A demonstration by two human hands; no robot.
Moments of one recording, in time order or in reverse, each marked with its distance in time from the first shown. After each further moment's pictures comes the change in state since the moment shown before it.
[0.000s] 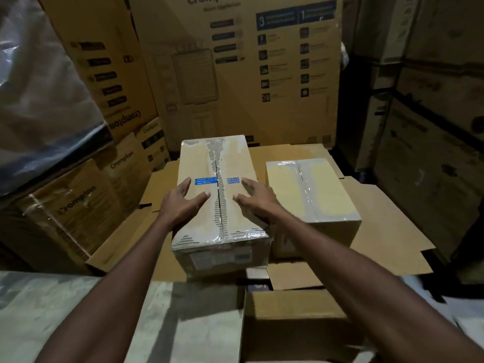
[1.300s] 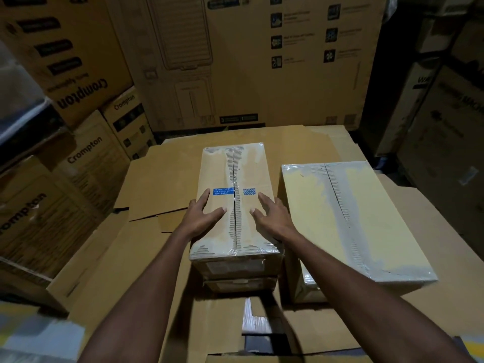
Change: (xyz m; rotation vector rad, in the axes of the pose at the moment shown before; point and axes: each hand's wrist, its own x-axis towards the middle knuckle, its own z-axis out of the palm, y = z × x) left_hand 0.276 -0.100 0.150 0.000 -0.320 -0.205; right_hand 0.264 0.142 0.060 -0.094 -0.036 0.219
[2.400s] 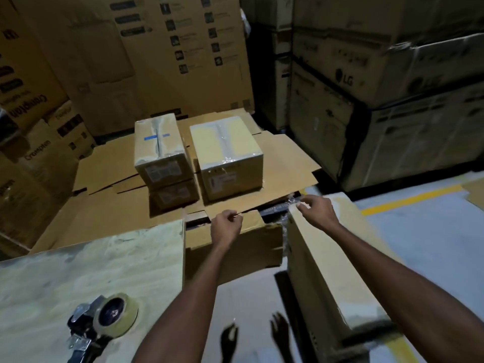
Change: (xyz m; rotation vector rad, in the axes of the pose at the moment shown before) left_hand -0.619 0.053 0.275 -0.064 0.051 0.243; right_hand -0.655 0.237 -0.195 -0.187 0.418 0.197
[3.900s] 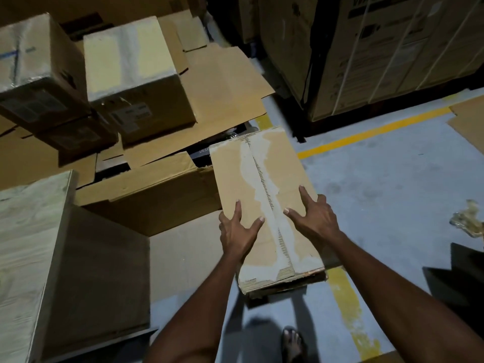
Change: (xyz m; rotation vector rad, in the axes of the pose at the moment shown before) left_hand -0.121 -0.004 0.384 0.242 -0.276 -0.273; right_hand -0.018 0.369 -0.005 -0.207 -0.277 0.250
